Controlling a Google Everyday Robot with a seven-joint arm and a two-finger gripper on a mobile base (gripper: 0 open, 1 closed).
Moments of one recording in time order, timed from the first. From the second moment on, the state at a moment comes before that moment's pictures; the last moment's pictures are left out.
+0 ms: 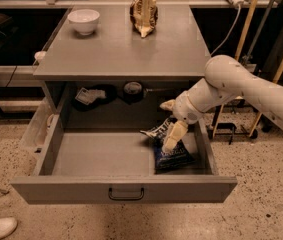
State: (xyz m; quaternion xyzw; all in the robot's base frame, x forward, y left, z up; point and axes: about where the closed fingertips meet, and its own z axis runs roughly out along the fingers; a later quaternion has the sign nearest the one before) arm 0.595 -0.080 0.685 -0.65 0.68 0.23 0.23
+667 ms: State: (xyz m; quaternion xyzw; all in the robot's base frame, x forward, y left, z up) arm 0.599 -0.084 0.644 -0.63 0.72 0.23 0.19
